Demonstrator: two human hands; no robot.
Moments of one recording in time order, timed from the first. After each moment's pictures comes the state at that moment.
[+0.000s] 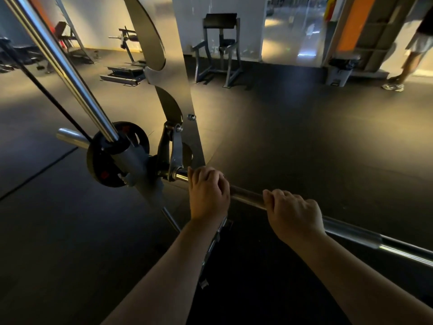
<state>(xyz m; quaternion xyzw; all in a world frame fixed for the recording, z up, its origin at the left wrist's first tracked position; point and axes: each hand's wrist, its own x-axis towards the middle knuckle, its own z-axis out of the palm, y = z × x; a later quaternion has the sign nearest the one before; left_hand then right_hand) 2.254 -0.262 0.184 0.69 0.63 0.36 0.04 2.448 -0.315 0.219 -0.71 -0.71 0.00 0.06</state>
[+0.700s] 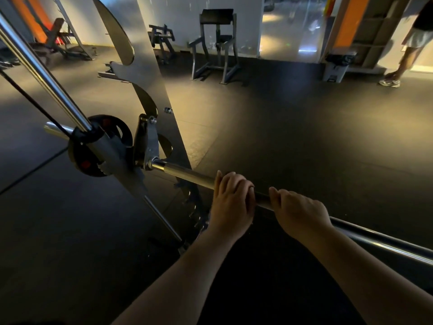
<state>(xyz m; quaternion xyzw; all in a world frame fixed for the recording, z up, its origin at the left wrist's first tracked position) 2.361 -0.330 0.187 0.79 0.54 0.28 0.05 2.537 -0.344 0.230 -0.70 -0.70 0.10 -0.04</state>
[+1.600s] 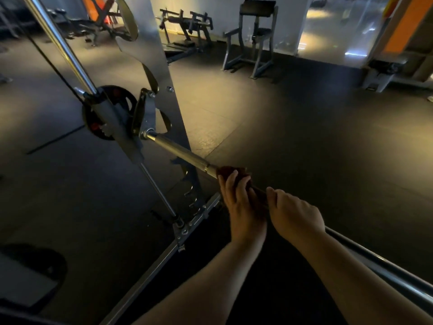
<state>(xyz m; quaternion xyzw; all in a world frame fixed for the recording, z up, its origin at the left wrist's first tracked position) 2.517 -0.398 0.159 0.50 0.66 0.51 0.23 2.617 -0.381 0.236 -0.66 -0.73 0.15 -0.04</state>
